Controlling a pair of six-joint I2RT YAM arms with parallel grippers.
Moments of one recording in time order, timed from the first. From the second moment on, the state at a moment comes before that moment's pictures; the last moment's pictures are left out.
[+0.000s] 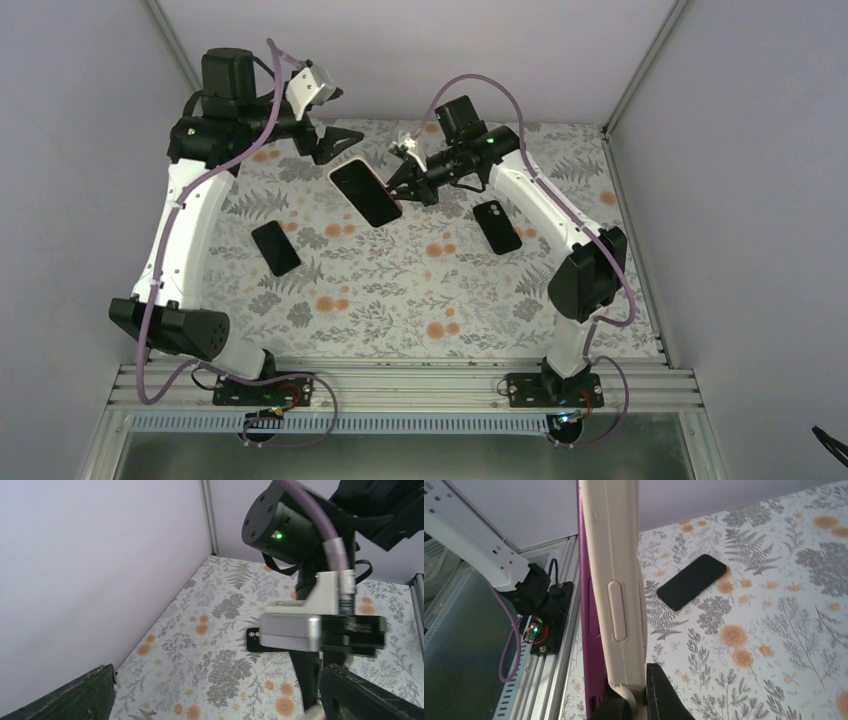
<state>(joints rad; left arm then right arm) -0.18 1.52 1.87 -0.82 0.85 0.48 0.57 1.86 1.88 -0.92 -0.97 -0.53</state>
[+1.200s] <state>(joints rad) -0.61 1.46 1.32 0.06 -0.09 0.49 0.46 1.87 2.02 -0.60 -0.55 -0.03</state>
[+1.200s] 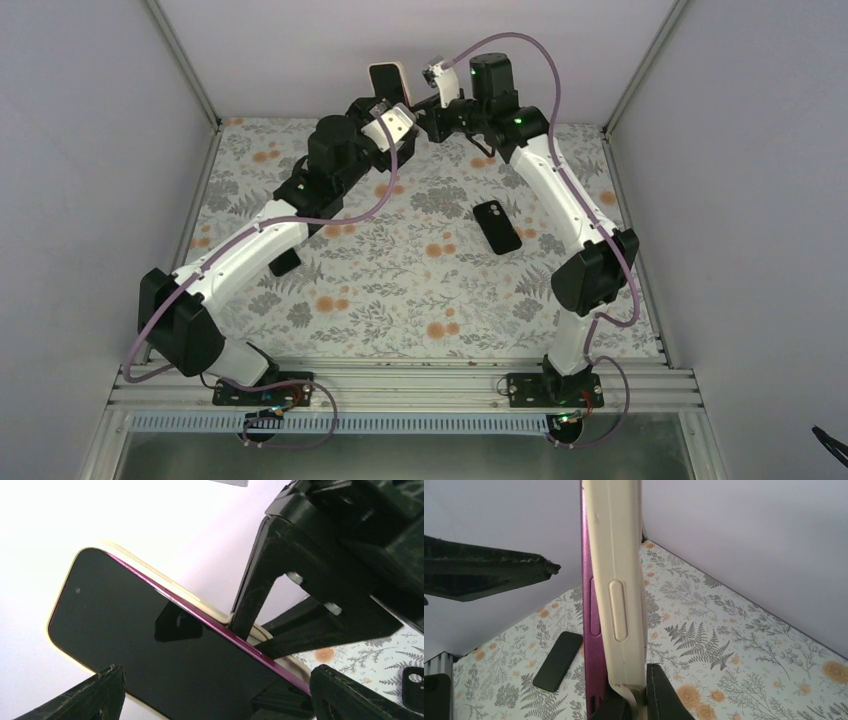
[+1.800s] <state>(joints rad) -0.61 1.49 1.34 0.04 -0.09 0.48 0.46 1.87 2.02 -0.59 -0.55 -0.02</state>
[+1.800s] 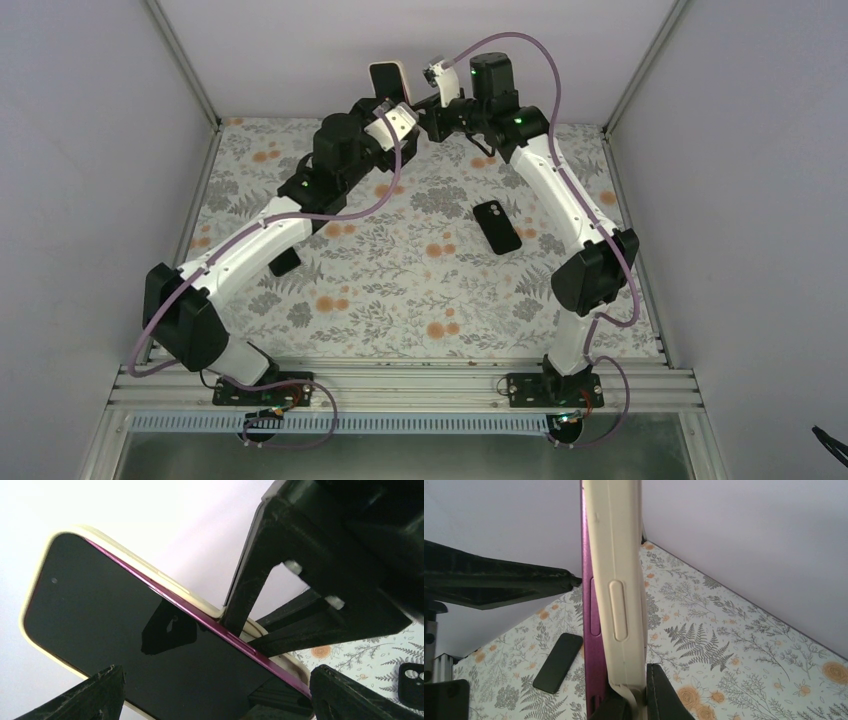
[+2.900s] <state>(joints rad) -0.74 1.50 1.09 0.59 -0.50 0.72 0.47 1.87 2.02 -0.49 -0.62 0.00</state>
